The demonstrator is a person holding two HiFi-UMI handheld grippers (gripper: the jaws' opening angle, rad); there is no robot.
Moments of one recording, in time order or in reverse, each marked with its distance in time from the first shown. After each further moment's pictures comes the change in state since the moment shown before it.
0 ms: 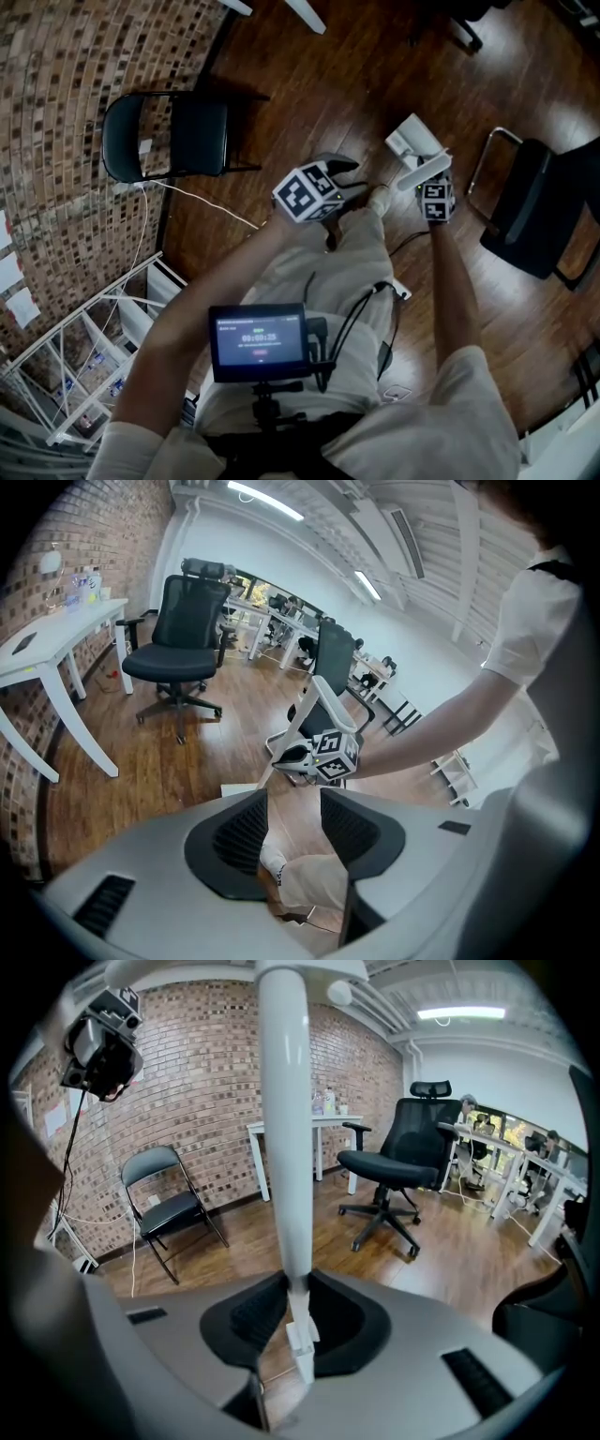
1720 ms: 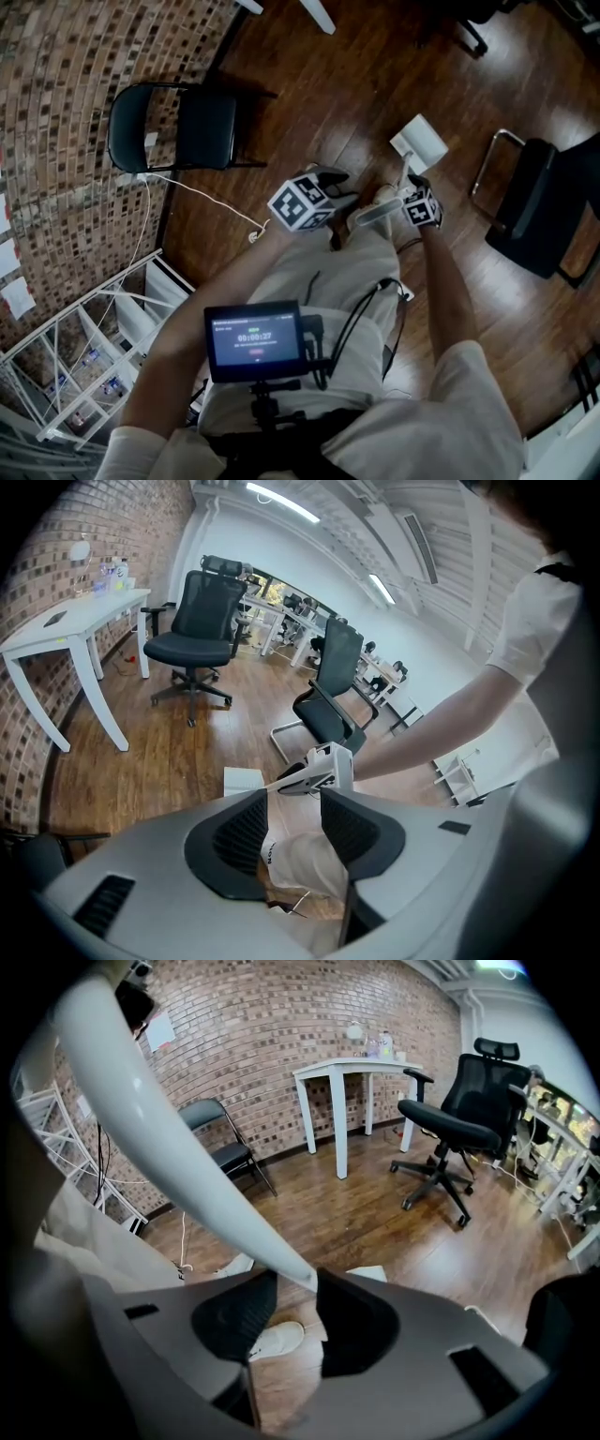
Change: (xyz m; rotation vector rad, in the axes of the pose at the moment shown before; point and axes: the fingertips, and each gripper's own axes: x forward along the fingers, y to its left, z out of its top) left arm -0.027 -0.016 -0.070 -0.080 -0.005 0.040; right arm 0.010 0.107 -0.090 -0.154 0.289 0.210
